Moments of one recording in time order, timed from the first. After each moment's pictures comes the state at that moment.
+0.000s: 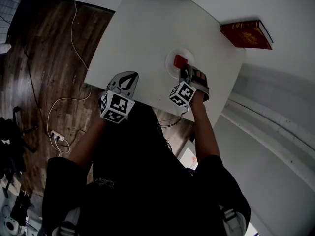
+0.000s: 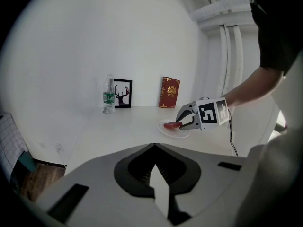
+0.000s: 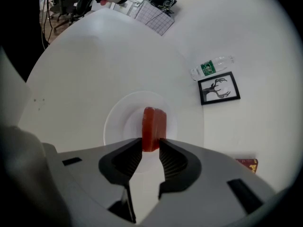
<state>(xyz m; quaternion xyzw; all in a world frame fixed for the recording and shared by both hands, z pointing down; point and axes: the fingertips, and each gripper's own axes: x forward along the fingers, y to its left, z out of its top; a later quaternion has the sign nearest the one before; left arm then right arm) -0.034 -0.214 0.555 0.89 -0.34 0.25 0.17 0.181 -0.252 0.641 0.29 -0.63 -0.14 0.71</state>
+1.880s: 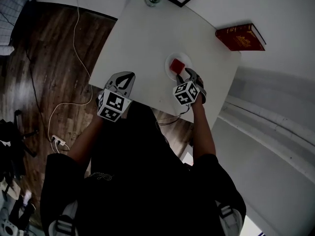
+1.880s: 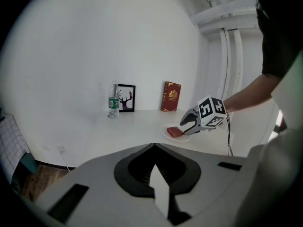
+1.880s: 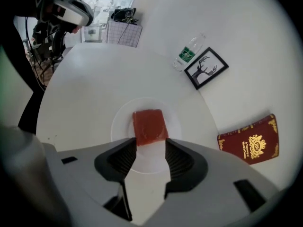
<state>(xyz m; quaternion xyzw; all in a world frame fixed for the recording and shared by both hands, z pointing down) -0.062 -0.218 0.529 0.89 -0.34 0.24 0.16 0.175 -0.243 0.627 0.36 -0.70 0.03 0.62</state>
